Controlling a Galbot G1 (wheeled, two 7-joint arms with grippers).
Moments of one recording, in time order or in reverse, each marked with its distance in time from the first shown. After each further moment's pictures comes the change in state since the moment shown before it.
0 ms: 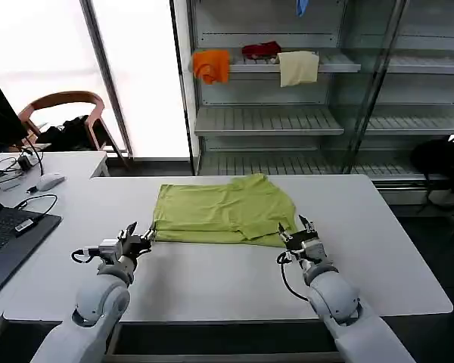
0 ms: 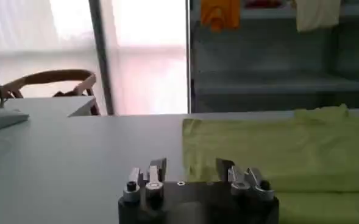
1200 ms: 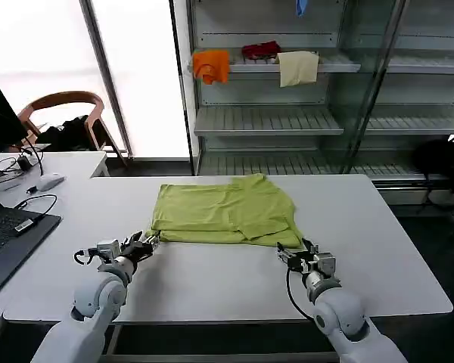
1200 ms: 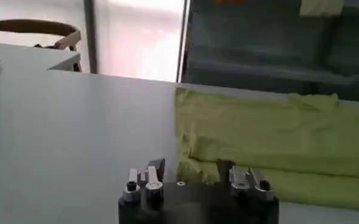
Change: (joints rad) left arm -0.046 -0.032 -0.026 0.124 -0.096 0.033 0.083; right arm -0.052 0.025 0.036 -0.032 0.208 0.028 0.045
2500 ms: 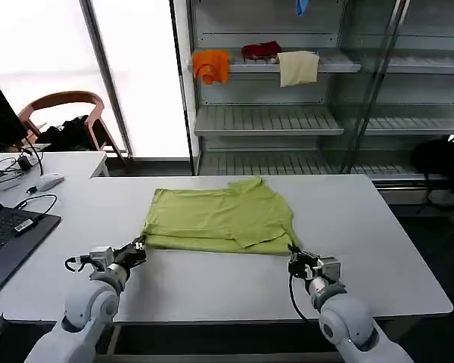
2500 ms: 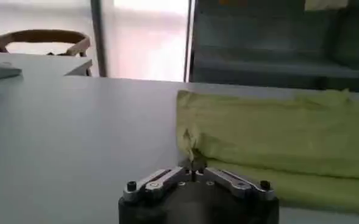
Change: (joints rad) left arm 0.104 0.061 -0.018 -0.122 -0.011 0.002 -0.074; right arm -0.097 -0.104 0.010 0.163 0.074 -0.031 0.012
